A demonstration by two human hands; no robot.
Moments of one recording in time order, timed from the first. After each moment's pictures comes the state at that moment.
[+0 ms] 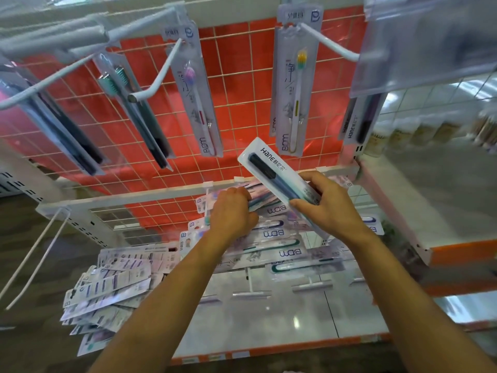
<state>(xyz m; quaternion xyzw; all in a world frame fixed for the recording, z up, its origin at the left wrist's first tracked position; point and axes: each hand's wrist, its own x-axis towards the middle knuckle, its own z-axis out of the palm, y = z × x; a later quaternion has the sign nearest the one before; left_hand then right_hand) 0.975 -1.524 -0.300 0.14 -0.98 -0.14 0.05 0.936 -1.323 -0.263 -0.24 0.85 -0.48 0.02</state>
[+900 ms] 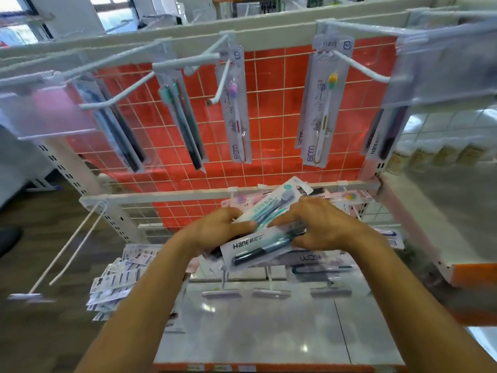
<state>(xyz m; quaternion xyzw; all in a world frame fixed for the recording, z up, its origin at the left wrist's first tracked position) 1.064 -1.570 -0.241 0.14 -0.86 -0.46 -0.13 0.968 -1.359 -0.223 -0.48 0.86 -0.13 0.11</state>
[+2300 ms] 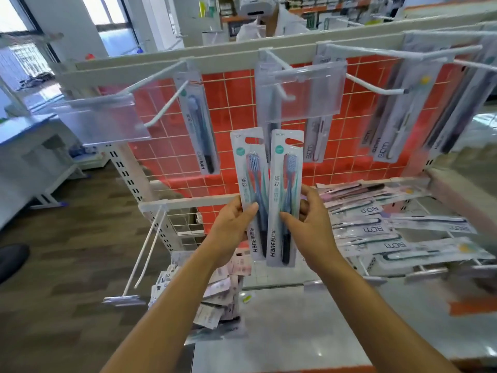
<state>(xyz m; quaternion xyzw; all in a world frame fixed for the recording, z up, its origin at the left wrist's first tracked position) 1.161 -1.699 -0.241 0.11 -0.69 -0.71 0.08 1.118 -1.549 -0.239 -0.16 0.70 -0.70 0.05</state>
